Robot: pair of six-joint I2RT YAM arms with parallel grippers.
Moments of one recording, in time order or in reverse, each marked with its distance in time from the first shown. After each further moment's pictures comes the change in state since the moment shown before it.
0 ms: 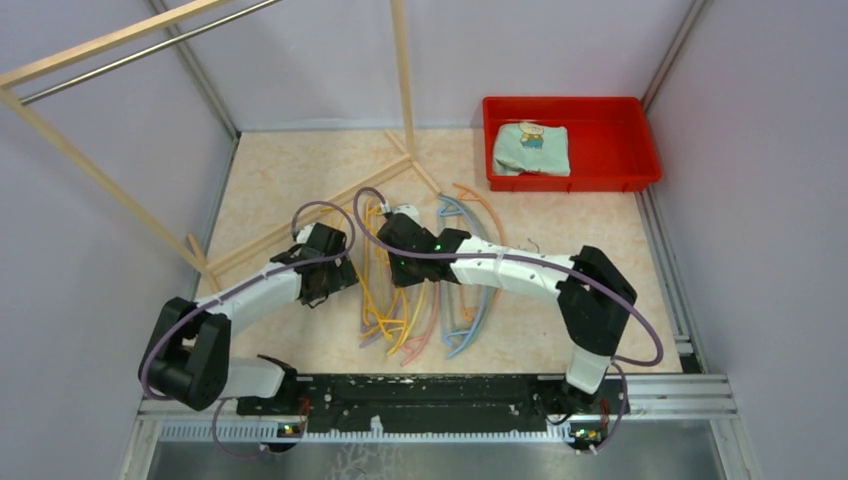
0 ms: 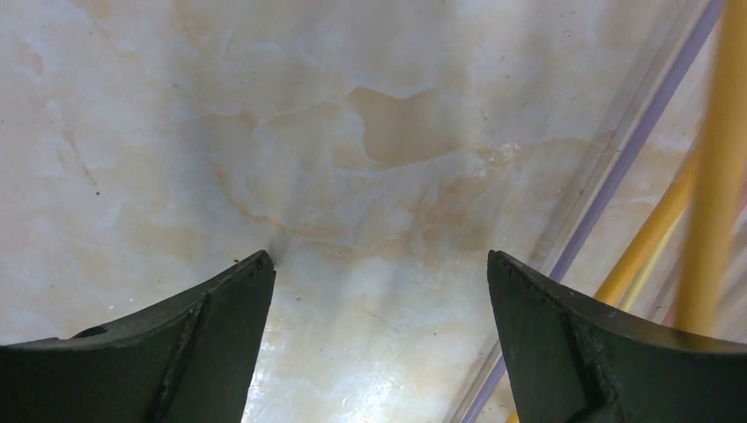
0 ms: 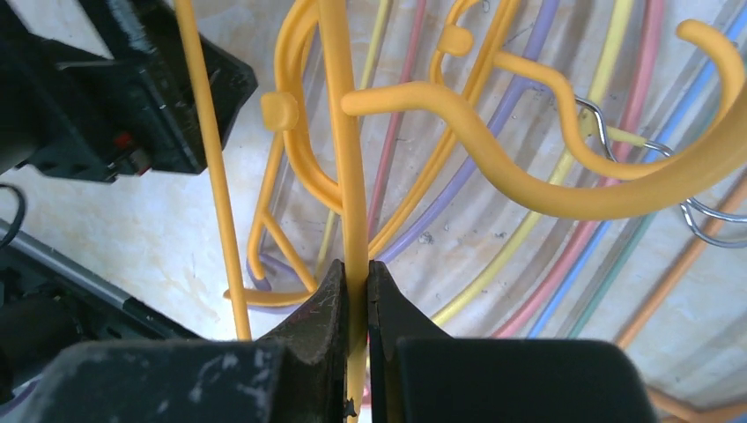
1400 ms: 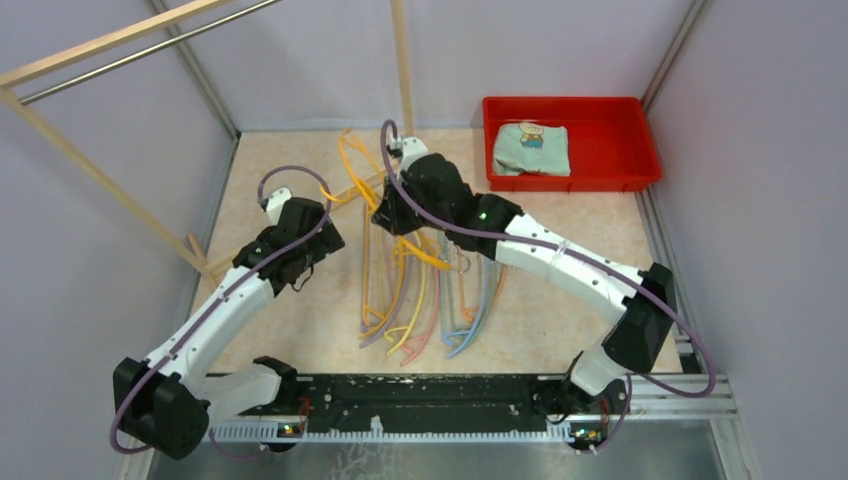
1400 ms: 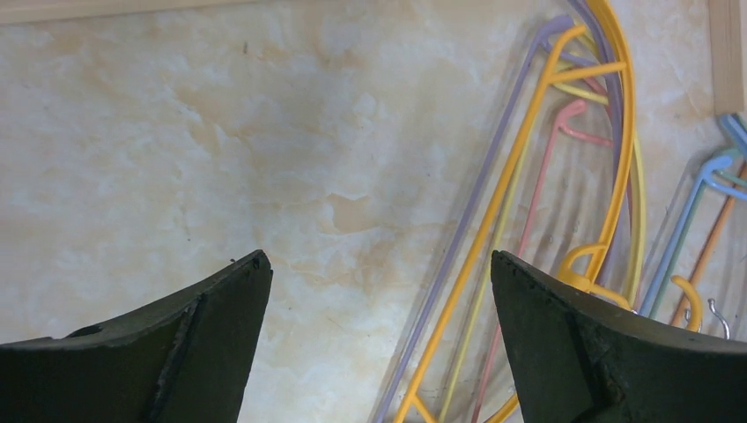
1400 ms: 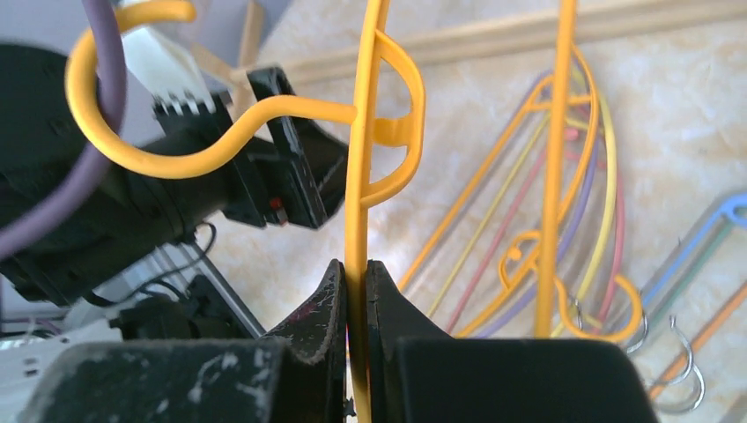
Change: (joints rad) left arm 0.002 -0.217 0.235 -0.176 -0.135 -0.017; right arm -0.081 -0.216 0.152 0.111 -0.116 -0.186
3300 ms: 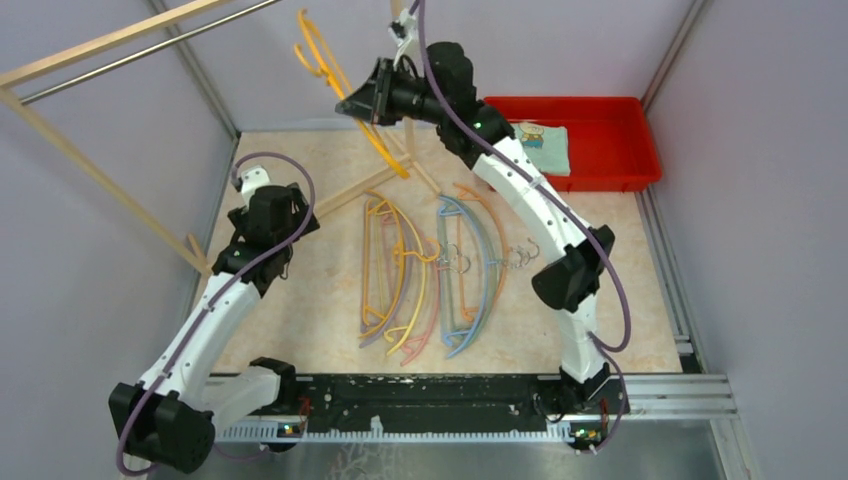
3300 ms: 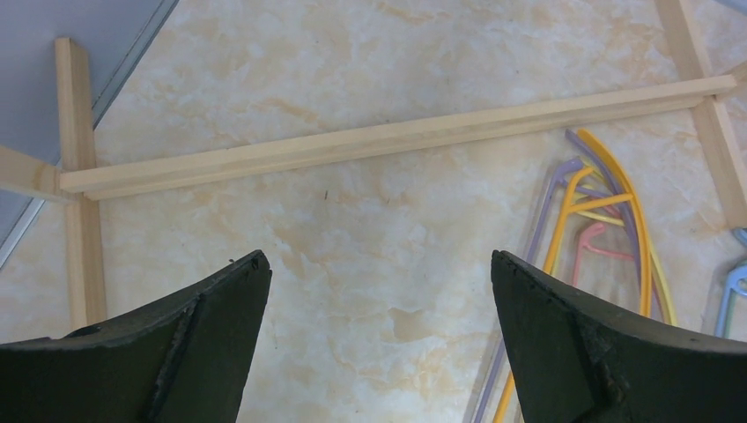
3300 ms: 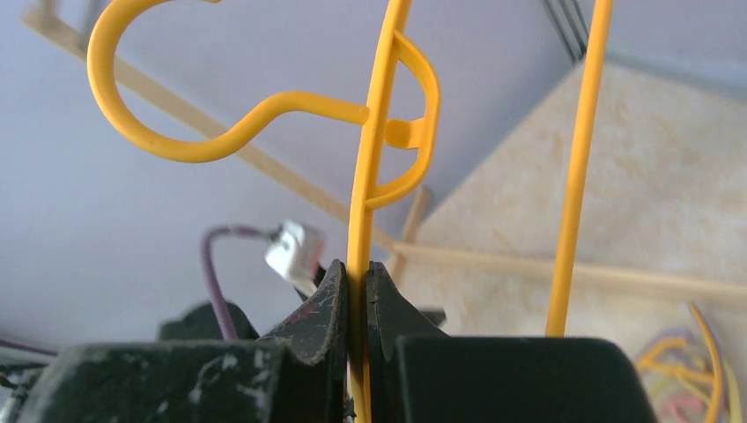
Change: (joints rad) left arm 0.136 -0.072 0.032 0.171 -0.103 0.306; right arm -0.247 0.447 0.808 -0.007 -0.483 0.156
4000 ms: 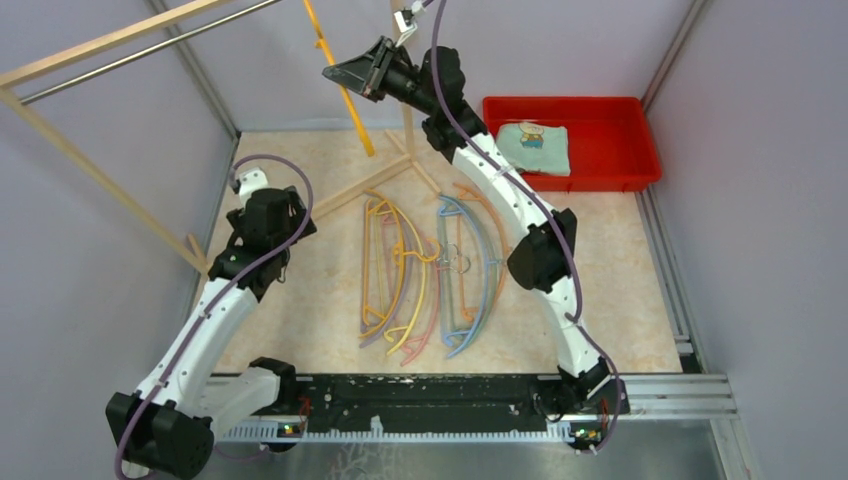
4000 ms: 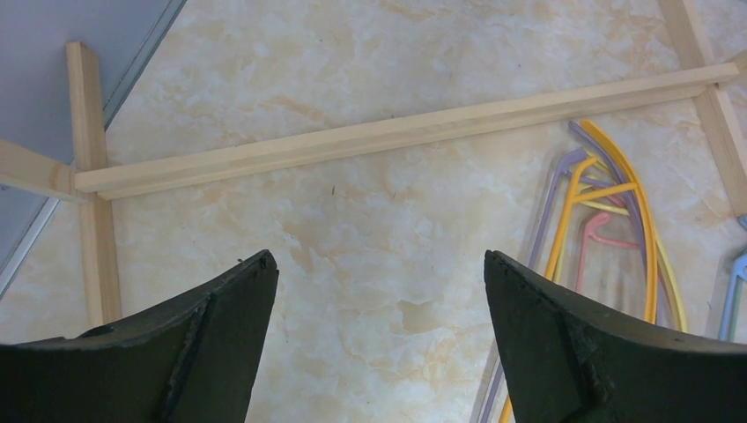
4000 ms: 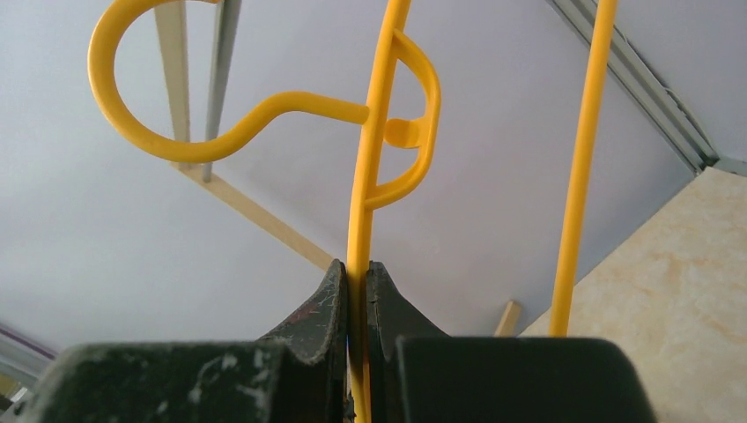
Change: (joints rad) left arm 0.000 -0.041 -0.012 -0.032 0.001 0.016; right arm -0.068 0.309 0.232 0.489 -0.057 0.407
